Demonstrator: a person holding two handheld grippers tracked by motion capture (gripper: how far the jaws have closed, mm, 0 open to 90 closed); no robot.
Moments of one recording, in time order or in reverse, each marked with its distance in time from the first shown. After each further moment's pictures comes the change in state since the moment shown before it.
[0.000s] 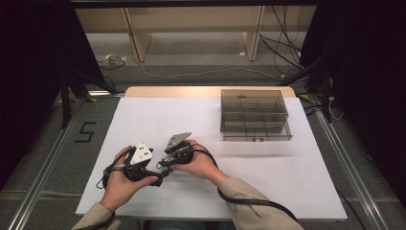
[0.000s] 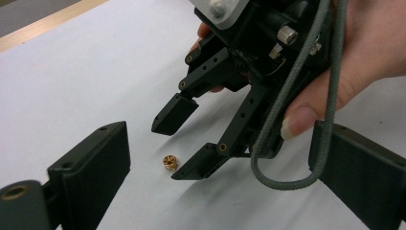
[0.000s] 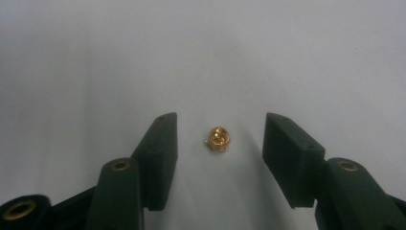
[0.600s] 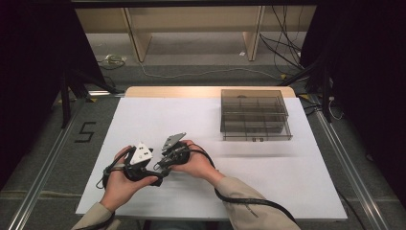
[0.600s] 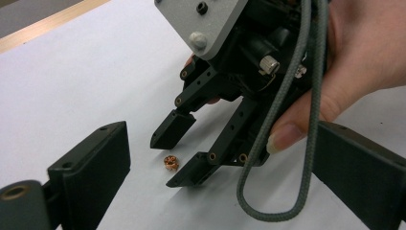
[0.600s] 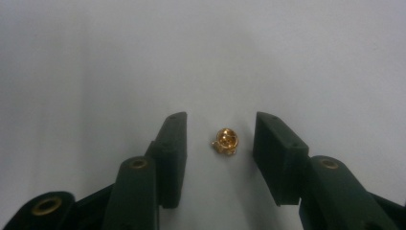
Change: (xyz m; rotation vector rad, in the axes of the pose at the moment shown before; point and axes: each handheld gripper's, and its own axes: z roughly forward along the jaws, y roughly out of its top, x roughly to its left) left arm 0.000 0.000 0.000 -0.001 0.003 0.001; right arm 0.003 0.005 0.009 0.048 0.005 -0.033
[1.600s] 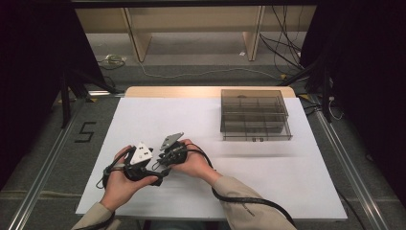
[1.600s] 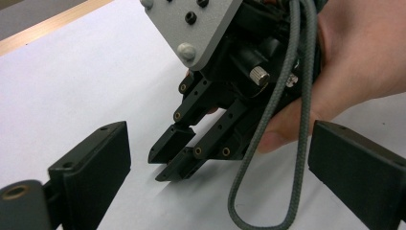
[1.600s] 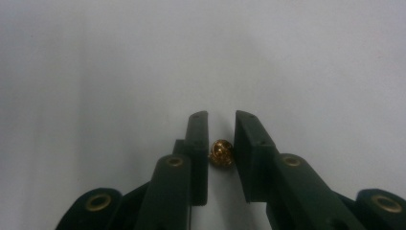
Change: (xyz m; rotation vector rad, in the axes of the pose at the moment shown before) left arm 0.000 0.000 0.000 -0.001 0.003 0.001; right arm 0.000 0.004 0.004 0.003 -0.002 -0.015
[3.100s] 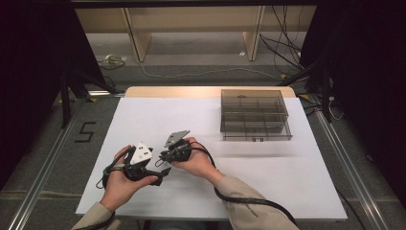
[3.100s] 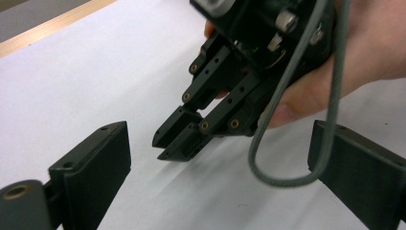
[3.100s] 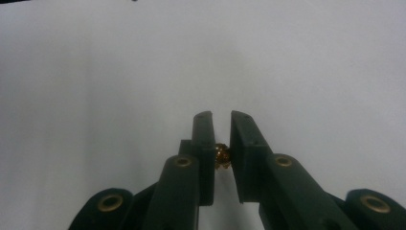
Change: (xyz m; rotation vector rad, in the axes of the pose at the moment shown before) left arm 0.000 0.000 0.000 -0.004 0.008 -0.002; right arm -0.005 -0.002 -0.016 -0.060 -0.006 0.038
